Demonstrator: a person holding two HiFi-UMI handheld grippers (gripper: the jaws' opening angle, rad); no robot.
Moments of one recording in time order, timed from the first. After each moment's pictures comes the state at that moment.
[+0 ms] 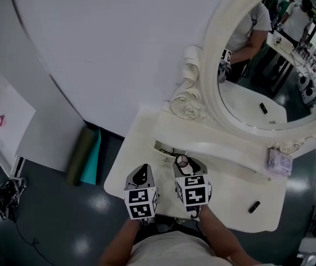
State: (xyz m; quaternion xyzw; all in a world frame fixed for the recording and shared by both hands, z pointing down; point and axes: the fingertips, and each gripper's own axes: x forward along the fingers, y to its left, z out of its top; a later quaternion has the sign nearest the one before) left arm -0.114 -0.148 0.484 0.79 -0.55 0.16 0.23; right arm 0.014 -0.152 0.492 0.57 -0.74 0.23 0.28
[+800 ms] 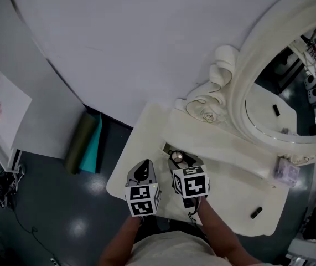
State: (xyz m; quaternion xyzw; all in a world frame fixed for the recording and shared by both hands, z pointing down) left arm -0.138 -0.191 0.521 0.76 -0.55 0.18 0.28; right arm -0.036 -0.200 0.536 0.50 -0.74 0.32 0.32
